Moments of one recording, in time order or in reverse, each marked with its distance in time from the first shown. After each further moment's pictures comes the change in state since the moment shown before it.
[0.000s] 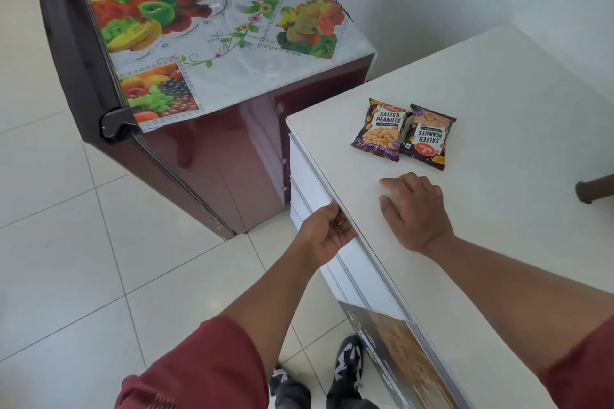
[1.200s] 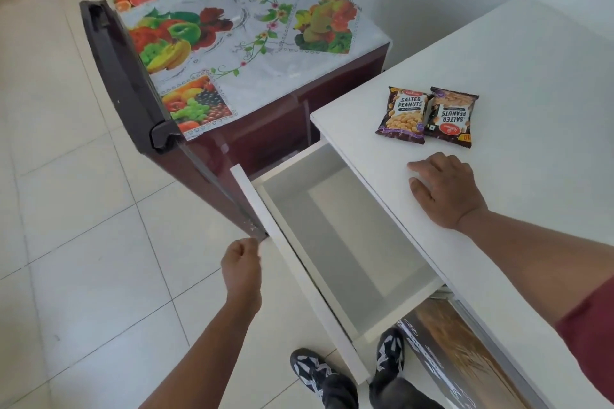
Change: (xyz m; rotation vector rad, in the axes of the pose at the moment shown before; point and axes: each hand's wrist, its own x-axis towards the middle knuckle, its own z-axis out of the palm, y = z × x) left_hand -0.119 0.055 -0.157 0.513 0.656 0.550; right_hand 0.003 0.003 0.003 -0.046 0.013 0.016
